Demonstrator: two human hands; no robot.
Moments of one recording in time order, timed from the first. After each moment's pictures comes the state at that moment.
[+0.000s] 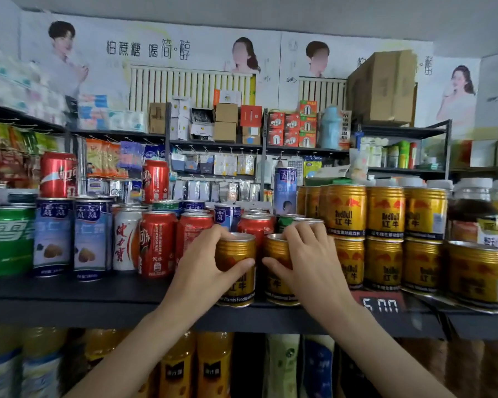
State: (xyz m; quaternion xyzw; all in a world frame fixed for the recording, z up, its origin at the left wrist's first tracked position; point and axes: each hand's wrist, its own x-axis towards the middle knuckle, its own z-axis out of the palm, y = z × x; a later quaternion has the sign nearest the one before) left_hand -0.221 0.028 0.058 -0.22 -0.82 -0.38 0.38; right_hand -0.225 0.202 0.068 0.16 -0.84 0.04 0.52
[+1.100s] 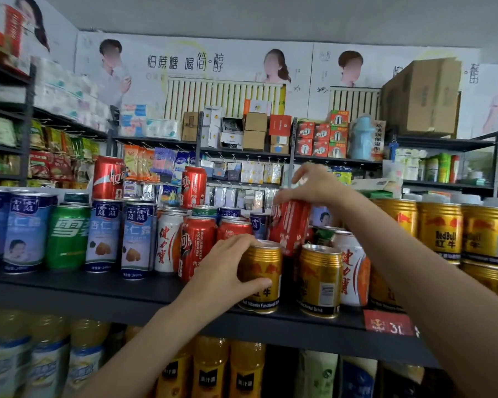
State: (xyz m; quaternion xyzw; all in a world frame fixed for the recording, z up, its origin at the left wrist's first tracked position) left_hand -0.216 -0.008 0.068 -0.23 -0.87 -0.28 0.33; right_hand -0.273 0.160 0.200 0.20 -0.89 0.36 0.22
